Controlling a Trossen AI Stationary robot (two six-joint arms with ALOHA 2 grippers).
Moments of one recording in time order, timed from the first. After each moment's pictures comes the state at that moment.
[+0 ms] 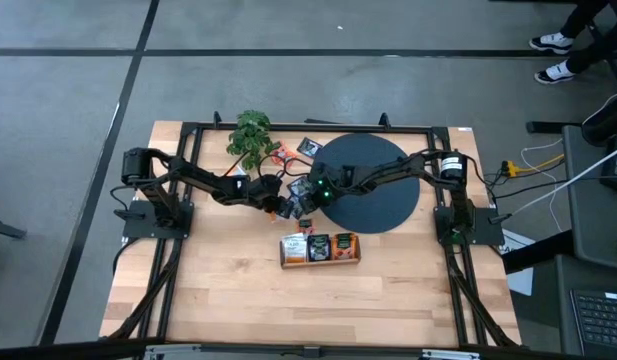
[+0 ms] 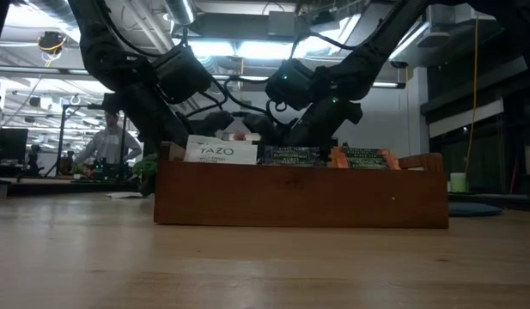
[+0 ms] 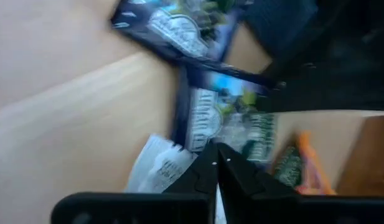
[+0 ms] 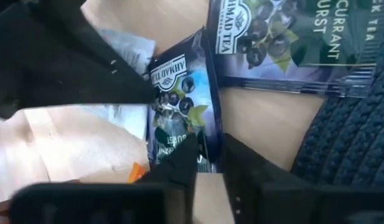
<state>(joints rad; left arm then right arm) 0.18 1.67 0.59 0.29 0.01 -0.98 -0.19 2.04 1.15 0.02 -0.22 0.80</state>
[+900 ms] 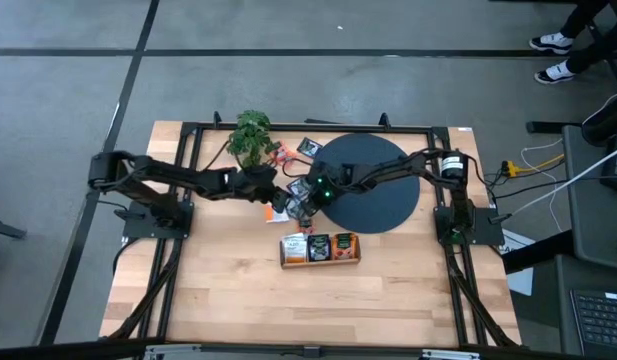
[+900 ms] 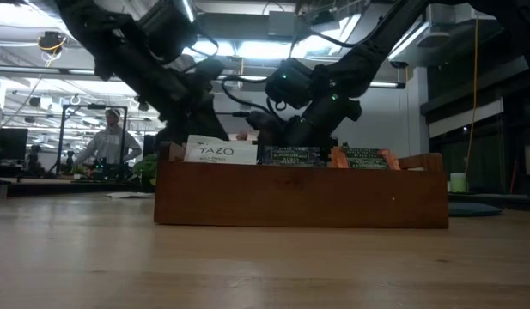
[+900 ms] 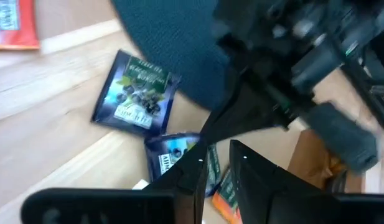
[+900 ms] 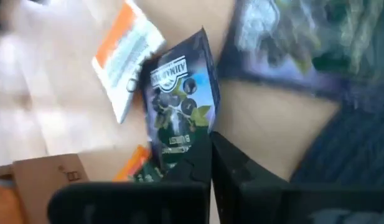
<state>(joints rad) 0.18 1.40 0.59 0.18 -0.07 -0.80 -0.21 2.03 1.17 -0.03 -0.26 0.66</state>
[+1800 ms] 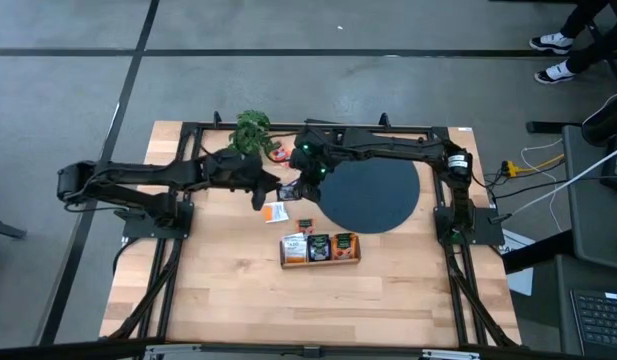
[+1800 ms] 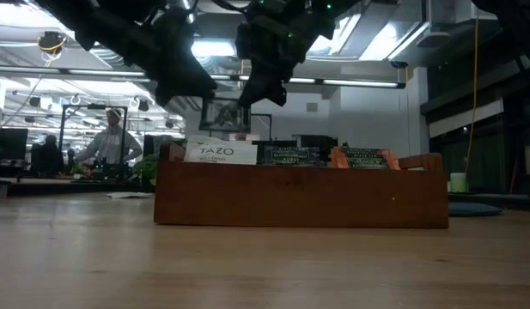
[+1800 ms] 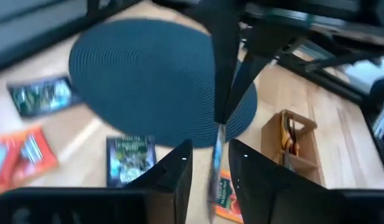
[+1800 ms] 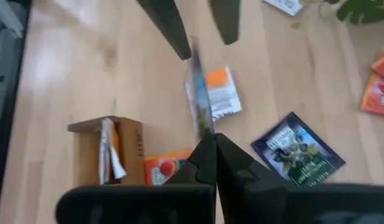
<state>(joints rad) 0.25 1.08 0.59 0.05 0.05 -0.34 -0.23 2.00 1.77 -0.74 -0.35 -0.01</state>
